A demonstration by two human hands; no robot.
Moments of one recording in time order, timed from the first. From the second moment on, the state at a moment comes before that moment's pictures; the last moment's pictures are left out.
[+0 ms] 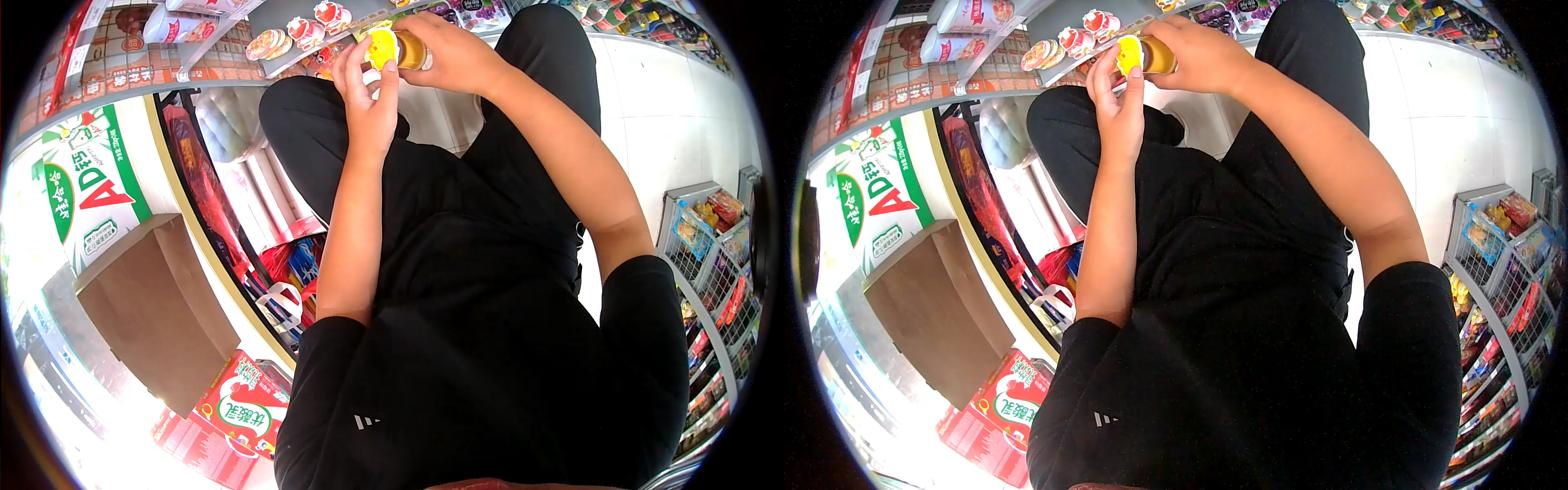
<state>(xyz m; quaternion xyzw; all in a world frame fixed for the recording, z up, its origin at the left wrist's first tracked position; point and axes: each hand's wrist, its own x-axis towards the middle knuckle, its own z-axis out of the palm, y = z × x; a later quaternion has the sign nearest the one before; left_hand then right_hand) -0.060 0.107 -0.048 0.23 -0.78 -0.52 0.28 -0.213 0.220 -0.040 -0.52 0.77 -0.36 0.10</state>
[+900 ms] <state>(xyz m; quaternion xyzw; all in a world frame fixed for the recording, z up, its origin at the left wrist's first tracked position) -0.061 0.107 -0.065 0.26 -0.65 -0.64 0.30 -0.213 0.224 -0.040 -0.54 0.79 -0.30 0.04</state>
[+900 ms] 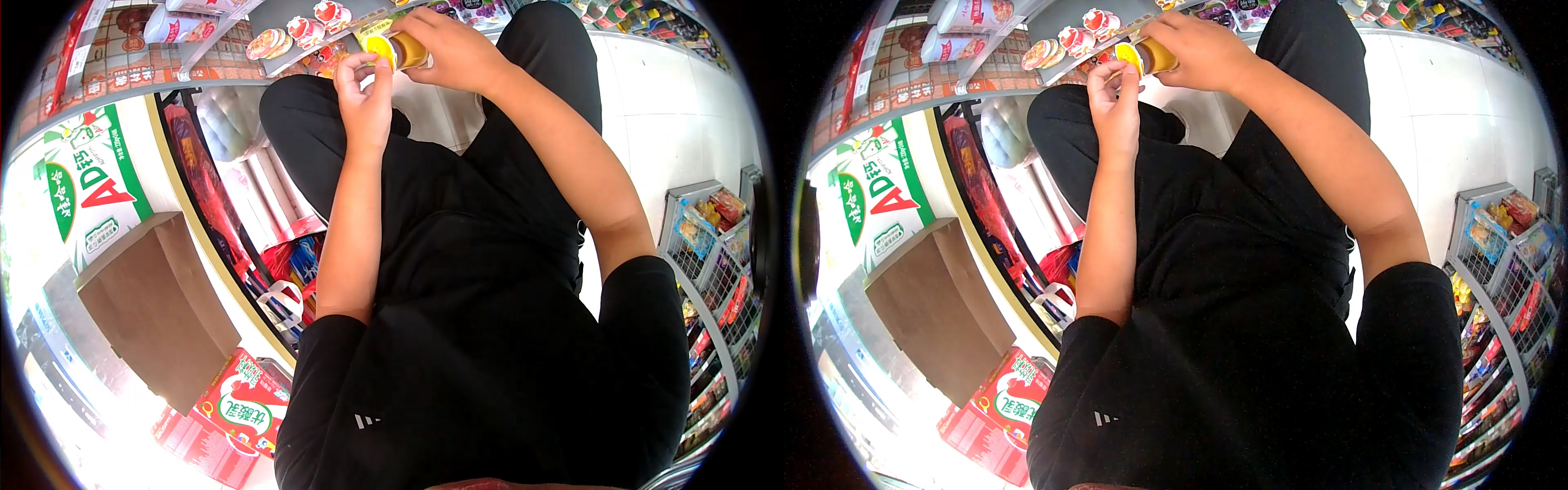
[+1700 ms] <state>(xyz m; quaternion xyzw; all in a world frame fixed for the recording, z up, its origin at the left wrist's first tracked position) -0.062 0.105 -0.067 0.30 -0.64 -0.64 0.30 -0.215 0.223 -0.047 -0.58 0.77 -0.28 0.01</state>
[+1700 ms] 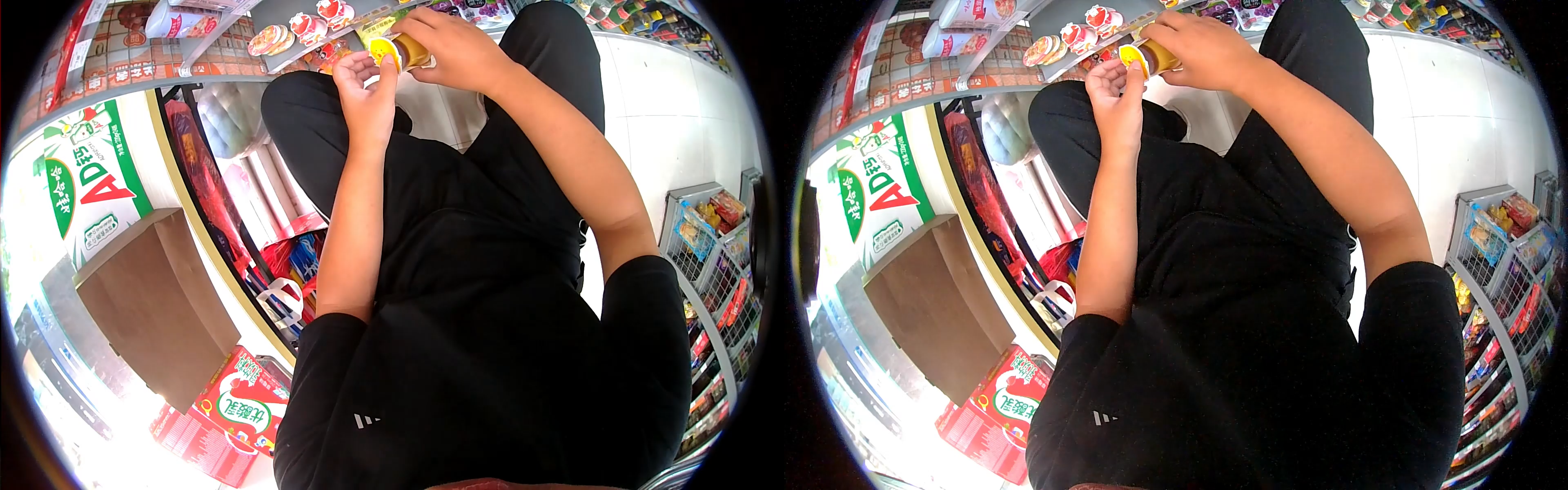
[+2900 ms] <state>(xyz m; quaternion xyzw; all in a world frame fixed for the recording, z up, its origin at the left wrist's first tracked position) -0.063 0.110 -0.046 0.22 -0.59 -0.73 0.26 -0.217 0.219 -0.045 -0.52 0.72 -0.43 0.17</state>
